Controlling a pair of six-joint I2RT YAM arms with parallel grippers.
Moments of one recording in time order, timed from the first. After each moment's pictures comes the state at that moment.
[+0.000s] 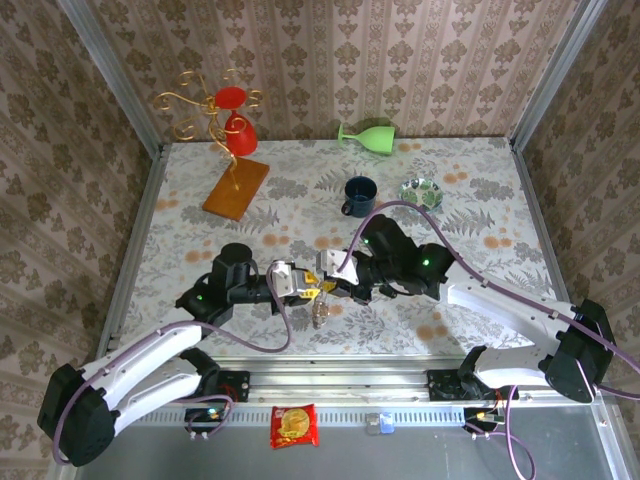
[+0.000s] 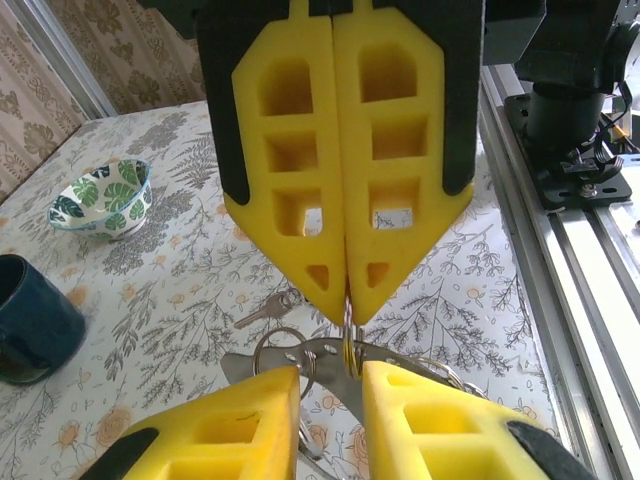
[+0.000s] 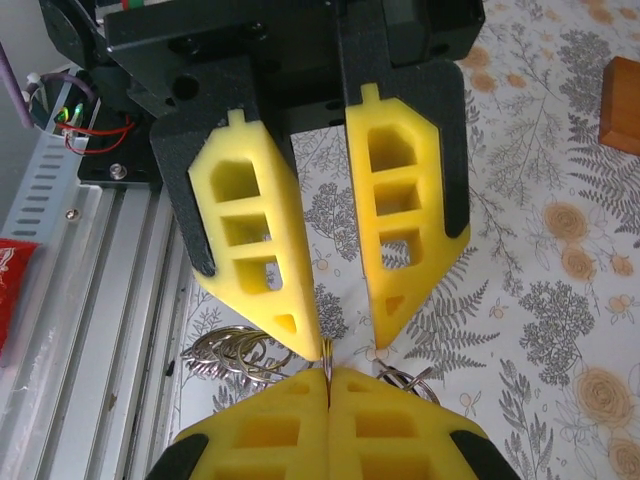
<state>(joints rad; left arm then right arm) -0.71 0.88 0.49 0.00 0.71 0.51 0.83 1.26 1.01 -0.48 -0.46 -0.54</state>
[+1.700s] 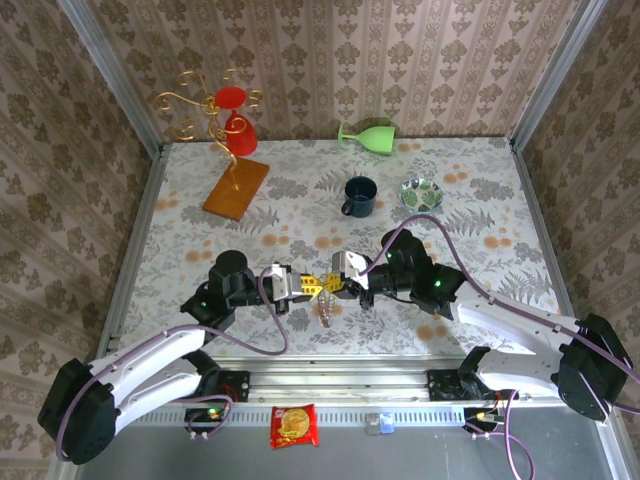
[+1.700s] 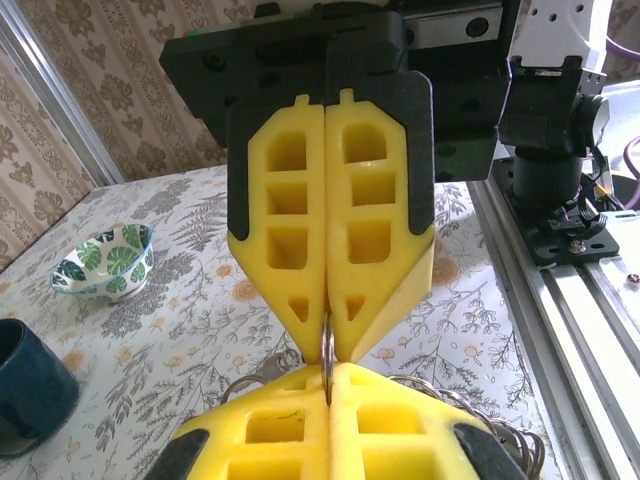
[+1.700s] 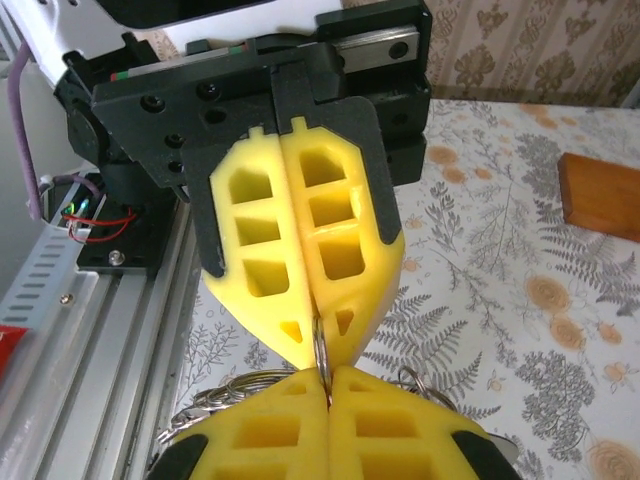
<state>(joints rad) -0.71 0.90 0.38 0.30 0.78 0.40 0.78 1.15 0.71 -0.01 -0.59 -0.39</state>
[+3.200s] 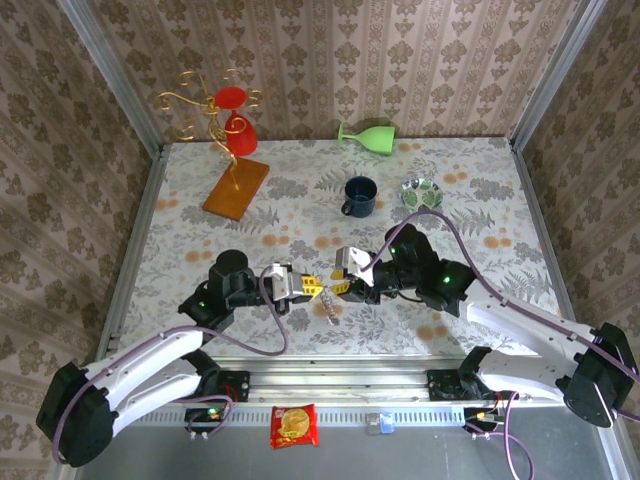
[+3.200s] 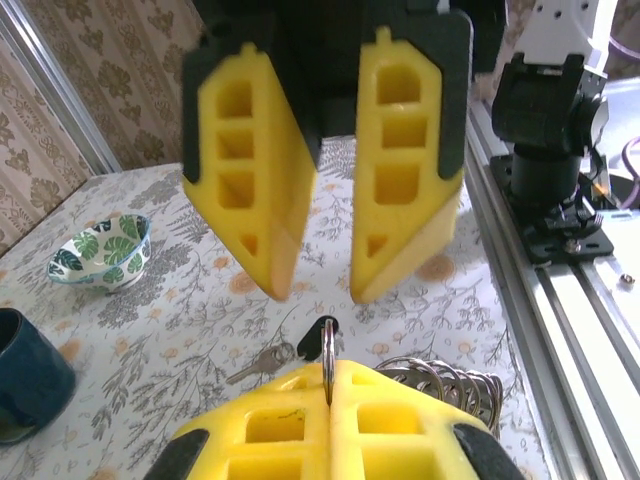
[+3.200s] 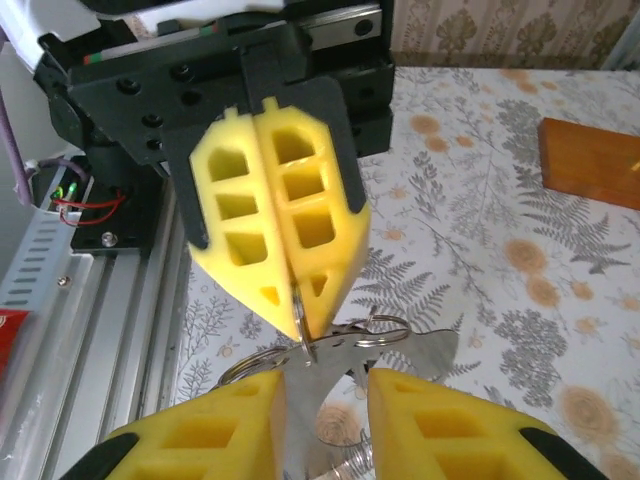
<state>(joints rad) -0.72 0.87 0.39 0.25 0.76 0.38 0.76 1.10 0.76 -0.17 -0.54 -0.39</state>
